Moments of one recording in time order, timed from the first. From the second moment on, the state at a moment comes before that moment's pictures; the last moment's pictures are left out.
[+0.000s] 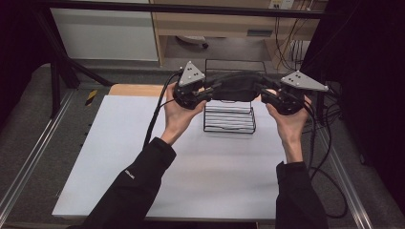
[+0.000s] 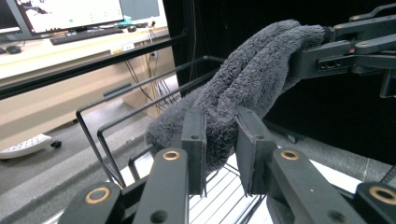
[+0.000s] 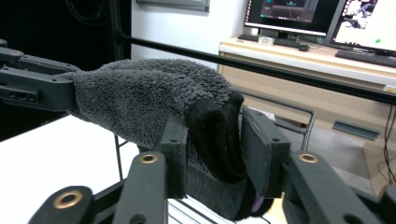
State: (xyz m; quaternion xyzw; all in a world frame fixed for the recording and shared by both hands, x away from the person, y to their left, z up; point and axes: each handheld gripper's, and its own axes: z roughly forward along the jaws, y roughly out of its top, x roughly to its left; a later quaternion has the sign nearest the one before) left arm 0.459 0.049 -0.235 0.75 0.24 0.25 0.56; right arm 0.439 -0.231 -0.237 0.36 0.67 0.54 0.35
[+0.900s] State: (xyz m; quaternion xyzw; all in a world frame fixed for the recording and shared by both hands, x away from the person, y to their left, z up) left arm 0.459 0.041 -0.283 0.79 0.27 0.22 0.50; right arm 0.424 -0.243 -0.293 0.40 0.70 0.50 0.31
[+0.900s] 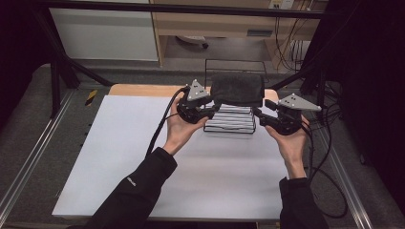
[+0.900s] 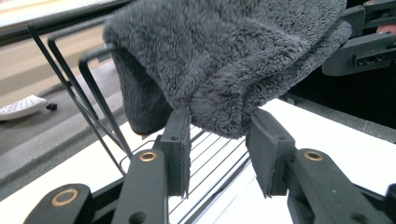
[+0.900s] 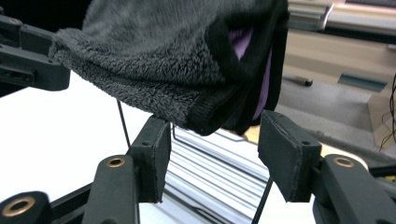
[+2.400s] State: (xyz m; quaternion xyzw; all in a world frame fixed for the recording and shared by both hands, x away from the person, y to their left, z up) left arm 0.410 0.149 -0.356 0.81 0.33 0.15 0.46; right arm 0.388 -0.222 -0.338 0.40 0.73 0.51 0.21
